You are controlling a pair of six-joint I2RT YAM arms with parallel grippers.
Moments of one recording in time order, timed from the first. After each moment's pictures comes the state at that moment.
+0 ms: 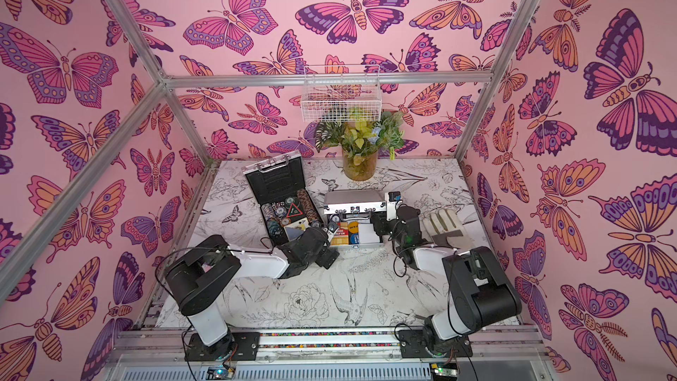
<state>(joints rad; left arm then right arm) -0.85 1.77 0.77 0.22 -0.29 0.04 0.29 1.51 0.51 0.58 -0.14 0.25</state>
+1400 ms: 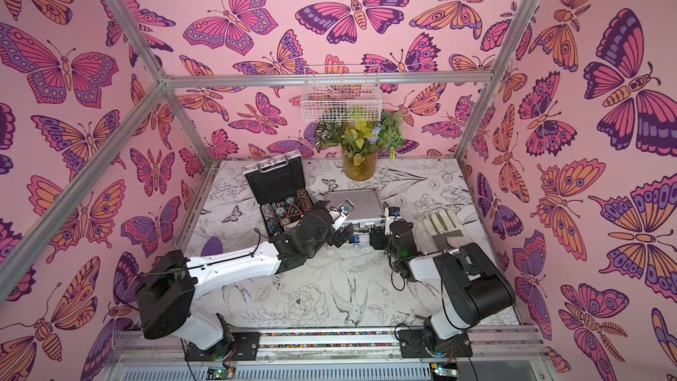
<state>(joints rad) -0.93 1.61 1.03 0.12 -0.42 0.29 0.37 1.56 0.38 0.66 -0.03 0.40</state>
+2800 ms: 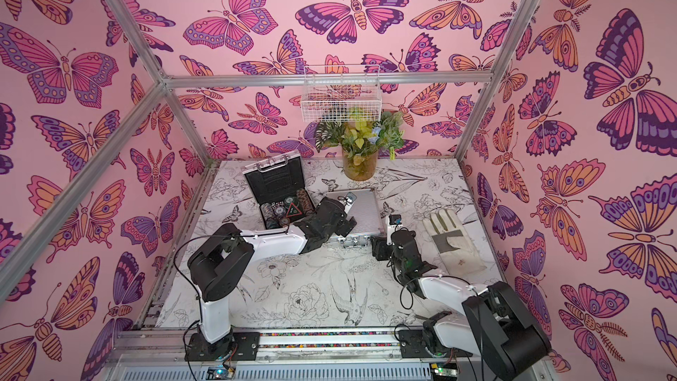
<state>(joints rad) -0.82 1.94 1.18 0.19 -0.36 0.17 0.45 1.20 0.30 0.37 0.05 0.37</state>
